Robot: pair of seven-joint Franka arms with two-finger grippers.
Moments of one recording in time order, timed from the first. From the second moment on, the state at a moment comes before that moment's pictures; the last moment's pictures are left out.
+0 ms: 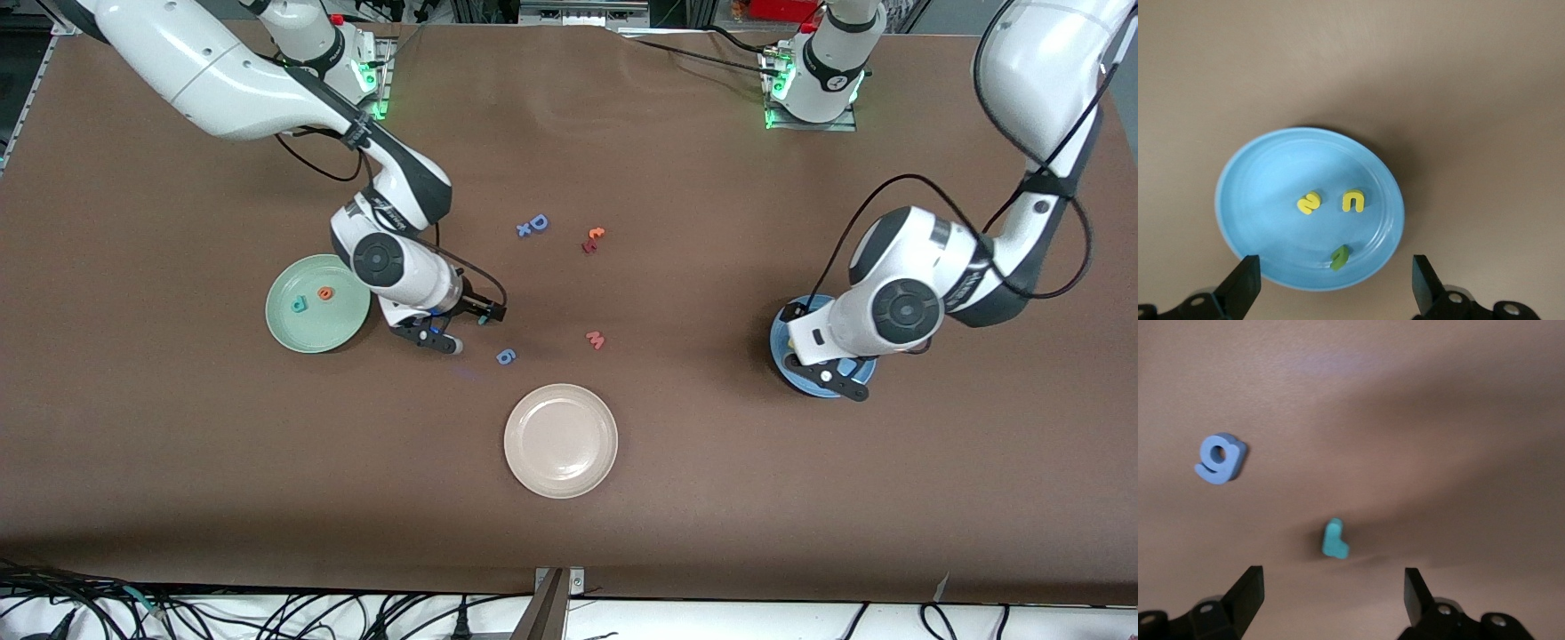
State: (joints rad) left arm 0.36 0.55 -0.67 -1.65 0.40 1.84 -0.02; right arm -0.05 0.75 0.65 -1.82 -0.32 2.38 1.08
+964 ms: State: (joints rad) left arm 0.21 0.22 -0.37 -1.40 0.01 1.53 -0.03; right arm 0.10 0.76 0.50 -1.77 -0.40 2.38 1.12
